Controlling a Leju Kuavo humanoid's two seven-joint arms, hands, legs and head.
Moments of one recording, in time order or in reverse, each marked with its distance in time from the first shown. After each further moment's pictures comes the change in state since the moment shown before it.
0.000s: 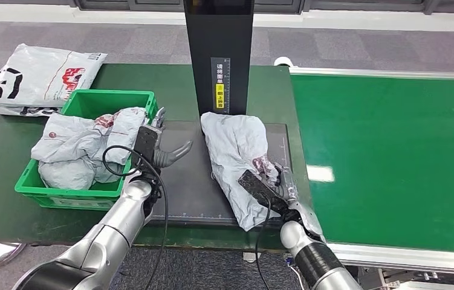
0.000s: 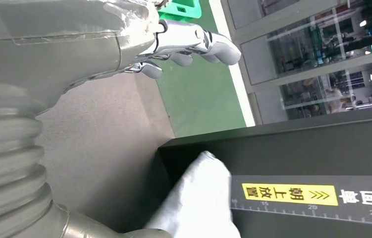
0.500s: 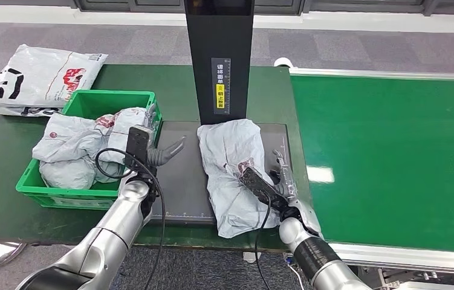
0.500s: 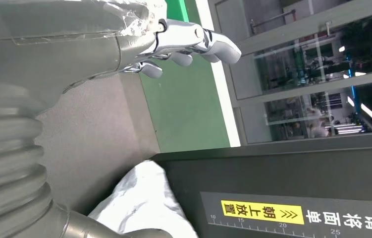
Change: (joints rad) left arm 0.039 0.006 0.001 -0.085 0.042 0.038 -0.026; right arm -0.043 0.000 0.023 0.097 -0.083 -0.139 -0.107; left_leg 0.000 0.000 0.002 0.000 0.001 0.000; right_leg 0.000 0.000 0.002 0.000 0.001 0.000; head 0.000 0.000
